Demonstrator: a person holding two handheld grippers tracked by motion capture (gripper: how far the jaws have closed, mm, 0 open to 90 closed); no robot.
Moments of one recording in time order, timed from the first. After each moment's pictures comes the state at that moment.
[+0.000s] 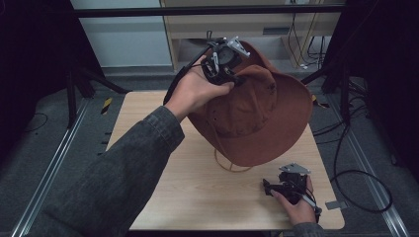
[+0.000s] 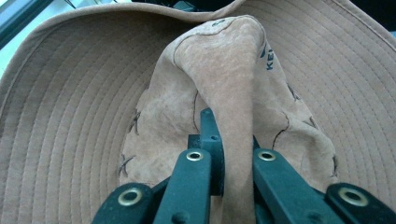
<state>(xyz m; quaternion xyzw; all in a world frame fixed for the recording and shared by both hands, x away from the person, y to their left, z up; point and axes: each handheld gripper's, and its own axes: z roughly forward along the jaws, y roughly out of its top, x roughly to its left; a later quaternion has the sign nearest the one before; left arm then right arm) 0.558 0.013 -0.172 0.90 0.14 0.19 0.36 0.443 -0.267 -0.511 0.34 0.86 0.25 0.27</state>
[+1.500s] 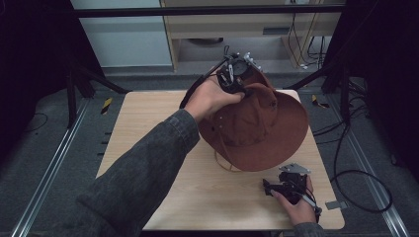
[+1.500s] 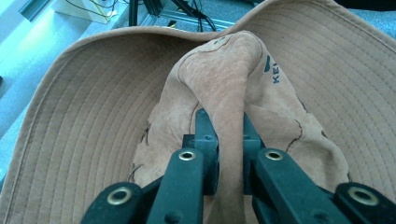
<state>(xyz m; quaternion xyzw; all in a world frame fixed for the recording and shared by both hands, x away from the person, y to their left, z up) 0.582 -0.016 -0.216 0.92 0.15 0.15 0.33 0.443 -0.266 -0.511 0.34 0.86 0.25 0.27</state>
